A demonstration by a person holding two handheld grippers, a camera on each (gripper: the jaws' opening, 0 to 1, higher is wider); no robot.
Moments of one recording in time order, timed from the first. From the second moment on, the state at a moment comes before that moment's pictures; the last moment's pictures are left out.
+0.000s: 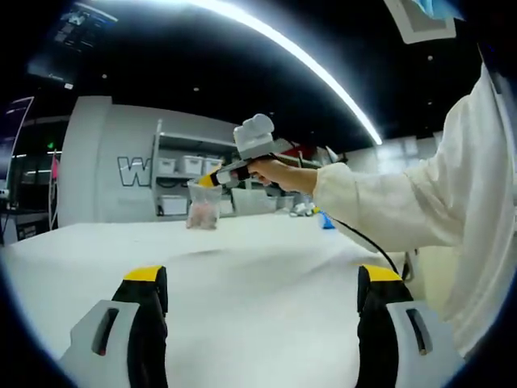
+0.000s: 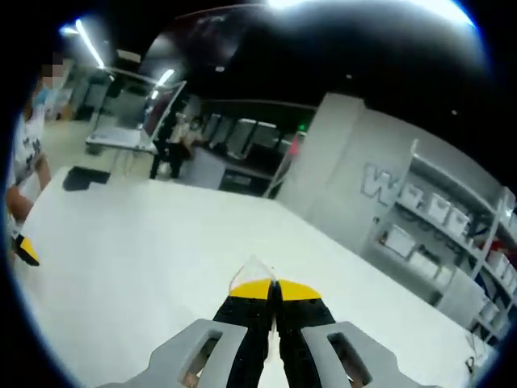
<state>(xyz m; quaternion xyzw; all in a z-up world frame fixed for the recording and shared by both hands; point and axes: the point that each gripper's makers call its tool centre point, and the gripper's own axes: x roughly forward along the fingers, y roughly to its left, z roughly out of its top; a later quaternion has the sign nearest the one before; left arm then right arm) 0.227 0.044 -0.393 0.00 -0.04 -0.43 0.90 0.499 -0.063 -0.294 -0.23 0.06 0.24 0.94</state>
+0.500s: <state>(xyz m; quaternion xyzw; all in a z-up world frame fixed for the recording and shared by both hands) 0.230 0.043 -0.393 0.00 -0.03 -0.43 0.90 0.529 -0.076 -0.294 -0.23 0.07 0.22 0.95</state>
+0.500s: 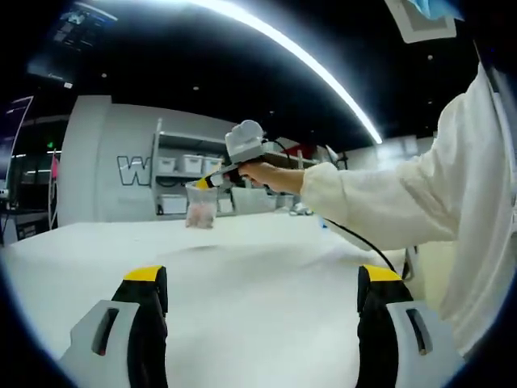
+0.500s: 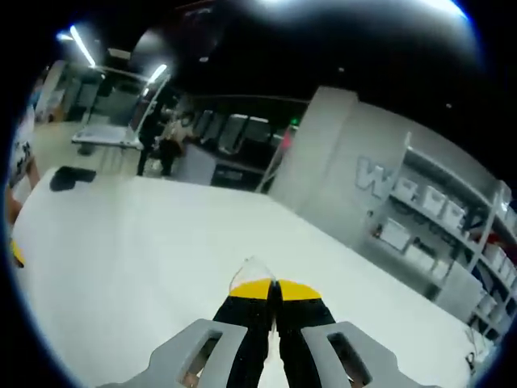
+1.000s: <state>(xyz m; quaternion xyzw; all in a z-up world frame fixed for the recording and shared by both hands) 0.229 0.043 -0.391 0.00 -0.03 -0.43 0.90 0.549 -0.088 -0.307 -0.22 0.08 0.20 0.95</state>
